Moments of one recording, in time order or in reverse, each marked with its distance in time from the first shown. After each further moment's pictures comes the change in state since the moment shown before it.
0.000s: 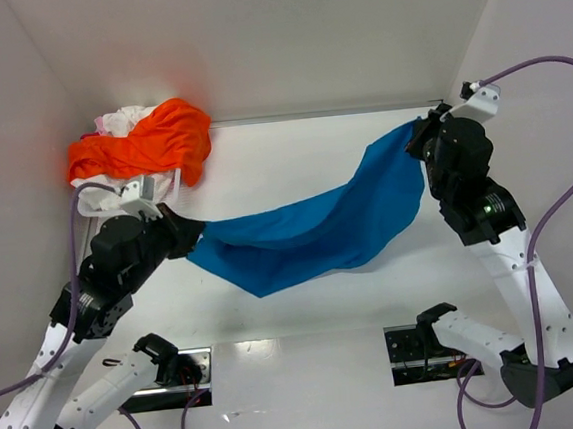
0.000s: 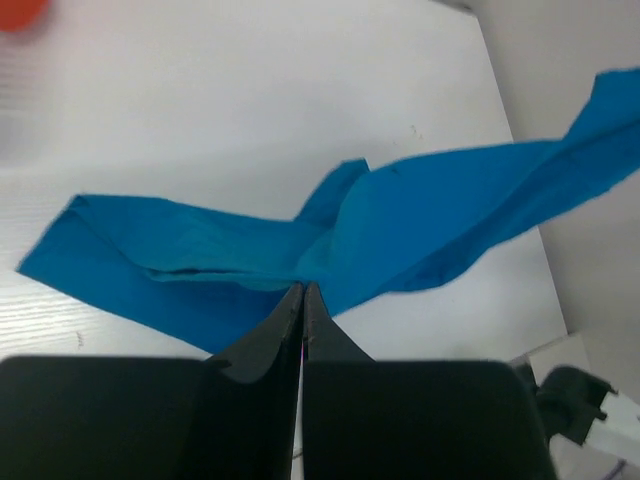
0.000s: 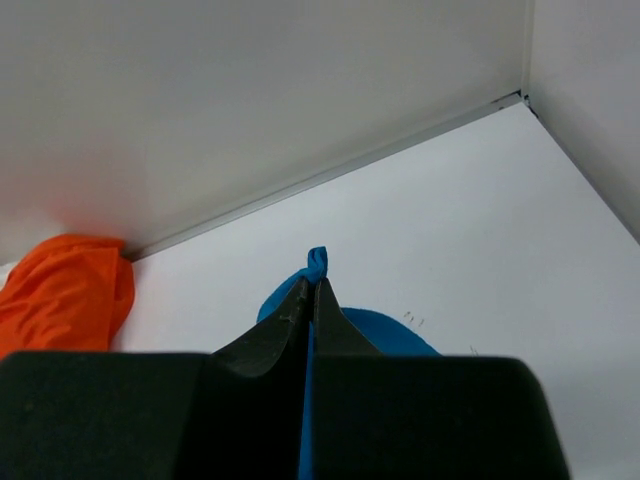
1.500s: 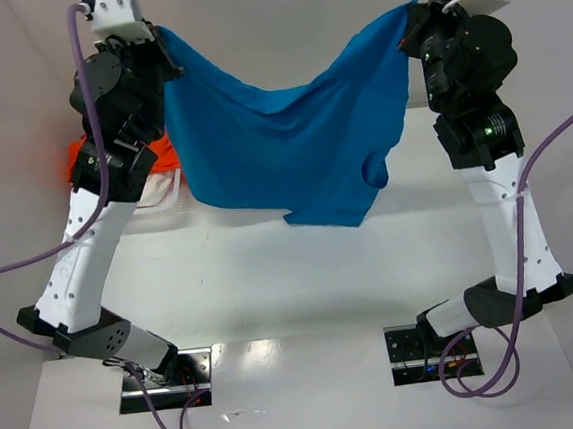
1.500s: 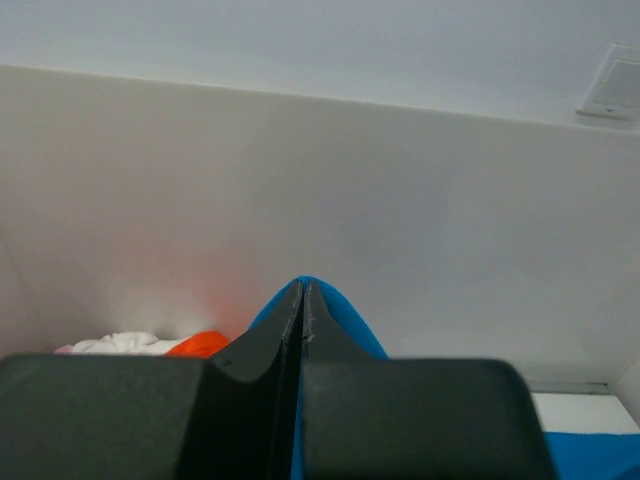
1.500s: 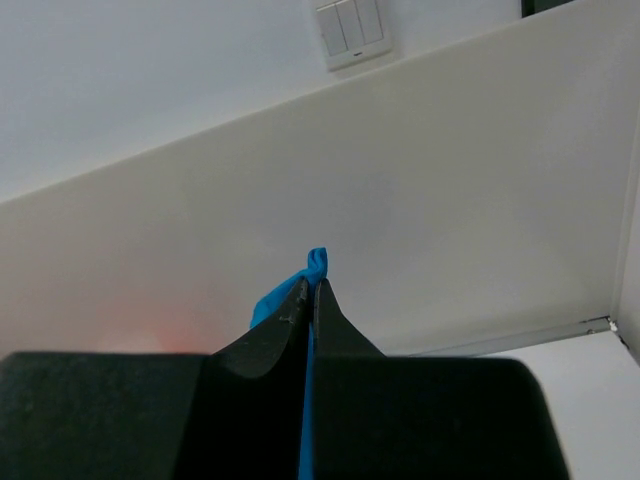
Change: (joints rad) left arm 0.025 0.814 1.116 0.367 -0.452 0.661; right arm -0.001 0.468 0.771 0.092 -0.100 -0.183
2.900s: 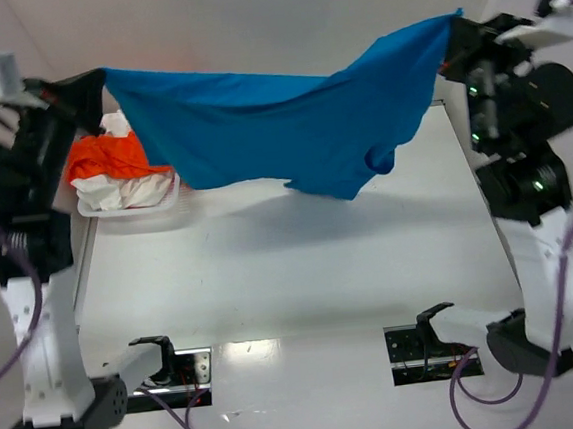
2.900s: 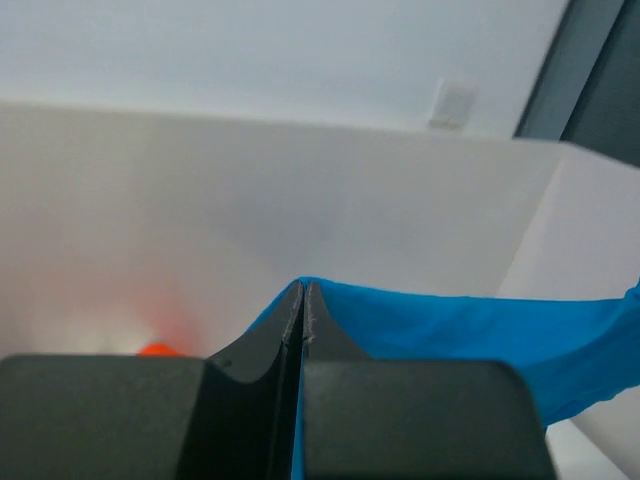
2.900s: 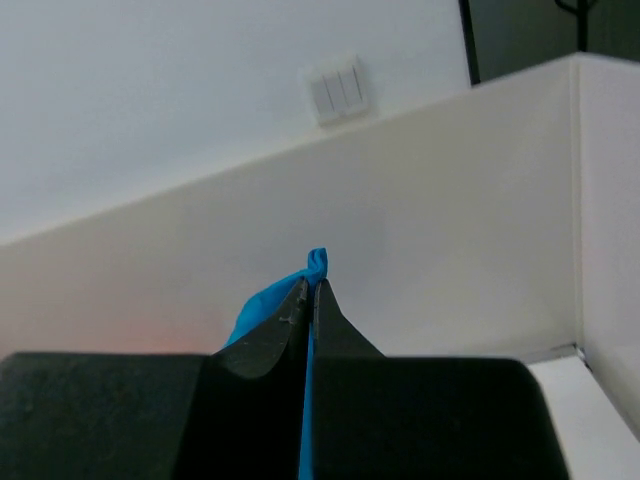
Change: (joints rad) left arm 0.555 -0.367 -0.340 -0.003 0.849 -0.316; right arm -0.004 -0.226 -0.170 0.050 0.014 -0.061
